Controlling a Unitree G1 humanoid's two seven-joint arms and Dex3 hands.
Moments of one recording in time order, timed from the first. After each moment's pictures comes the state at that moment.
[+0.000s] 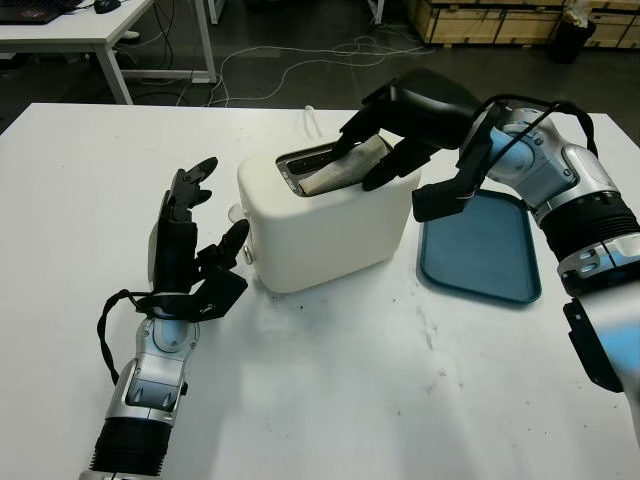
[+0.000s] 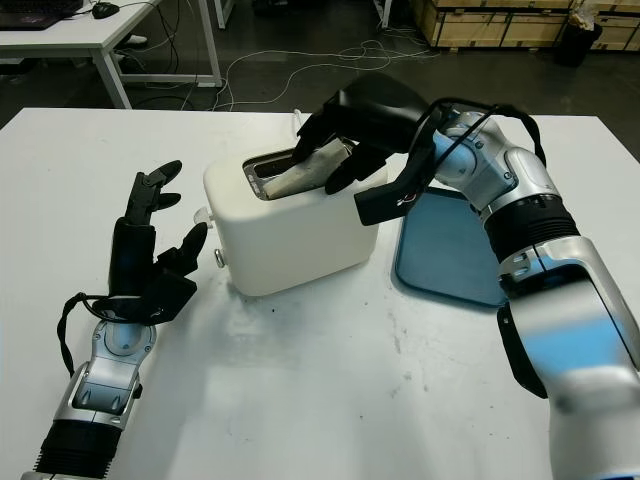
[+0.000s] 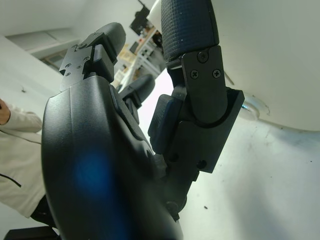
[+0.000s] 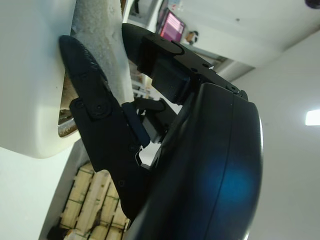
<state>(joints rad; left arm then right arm) -0.17 0.17 0.00 0.12 0.37 -0.26 0.27 -1.09 -0.53 0.37 0.85 -0.61 -0.80 0.15</state>
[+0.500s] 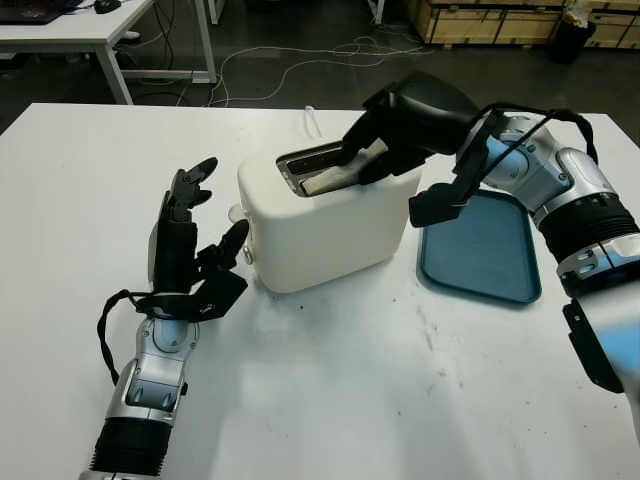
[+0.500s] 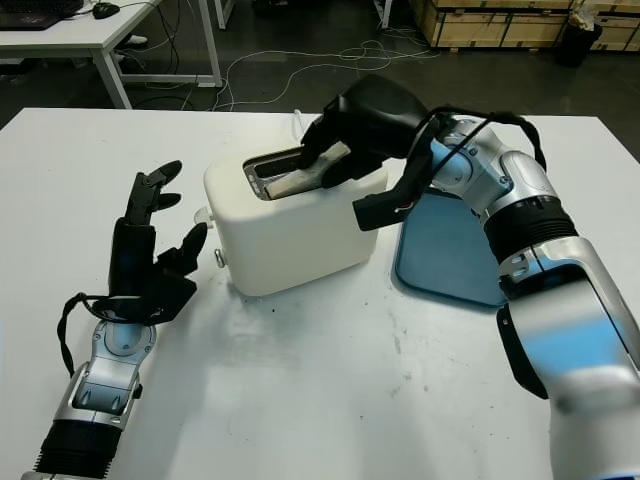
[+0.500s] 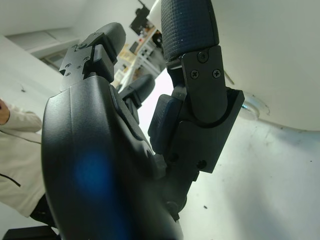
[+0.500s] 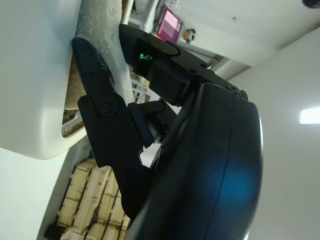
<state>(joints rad) -0.17 0.17 0.00 0.12 0.35 -0.26 0.27 -1.09 -0.54 0.39 0.88 -0.64 -0.81 0.09</state>
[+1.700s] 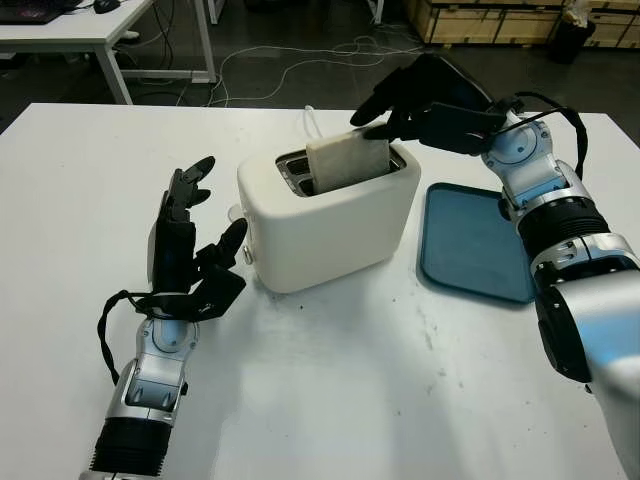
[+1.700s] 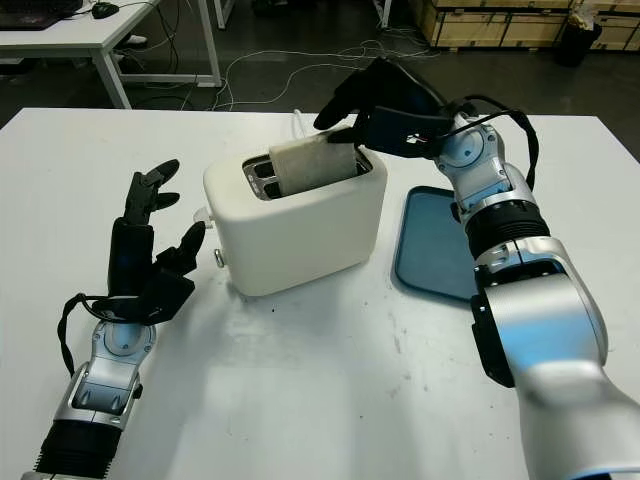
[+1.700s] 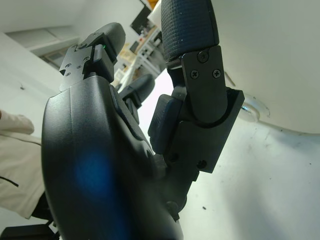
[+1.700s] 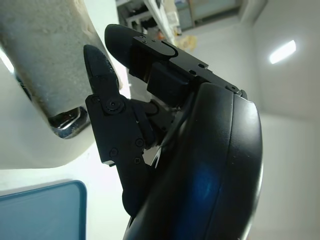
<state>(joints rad) -0.17 0.17 0.00 0.12 0.35 -0.26 0.28 -1.11 -0.42 0.18 1.05 -0.29 -0.52 0.37</state>
